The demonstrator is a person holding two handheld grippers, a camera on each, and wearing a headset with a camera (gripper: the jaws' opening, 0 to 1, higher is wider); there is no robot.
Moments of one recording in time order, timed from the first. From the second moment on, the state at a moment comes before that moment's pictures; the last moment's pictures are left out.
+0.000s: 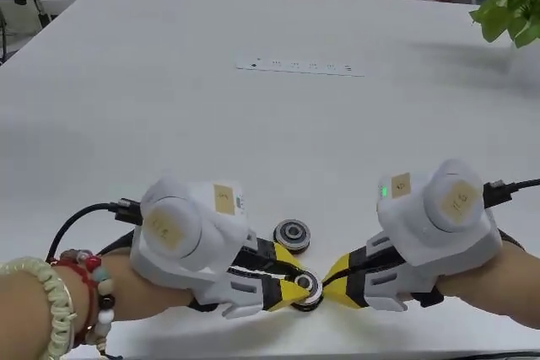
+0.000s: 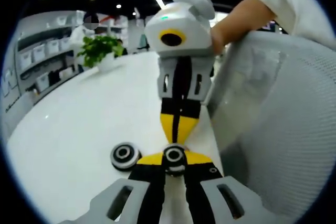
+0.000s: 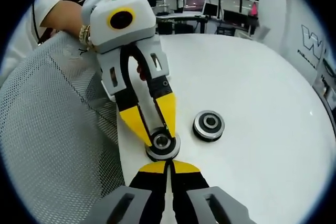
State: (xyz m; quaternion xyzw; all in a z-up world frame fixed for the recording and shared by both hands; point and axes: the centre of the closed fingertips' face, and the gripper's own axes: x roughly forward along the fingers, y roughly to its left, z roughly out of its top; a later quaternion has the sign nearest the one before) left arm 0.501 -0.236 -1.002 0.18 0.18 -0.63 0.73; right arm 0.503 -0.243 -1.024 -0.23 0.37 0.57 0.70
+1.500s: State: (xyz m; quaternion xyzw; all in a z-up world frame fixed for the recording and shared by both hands) left arm 0.502 -0.233 -1.001 0.18 0.18 -0.63 0.73; right arm 0.504 -0.234 -1.003 -0.03 0.43 0.54 0.72
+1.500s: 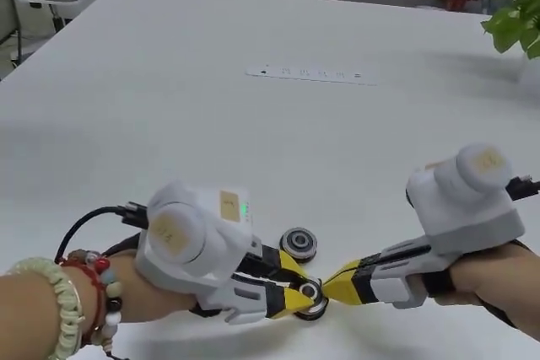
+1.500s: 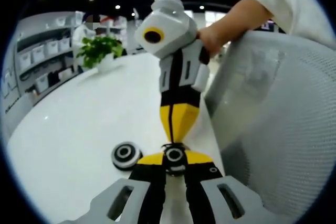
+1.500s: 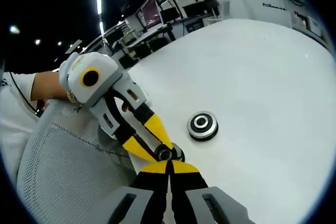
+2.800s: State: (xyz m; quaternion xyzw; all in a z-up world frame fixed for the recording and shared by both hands) left arm 0.499 -0.236 -0.990 0.22 0.17 -0.64 0.72; right arm 0.508 -0.238 -1.003 0.00 0.43 0.52 0.73
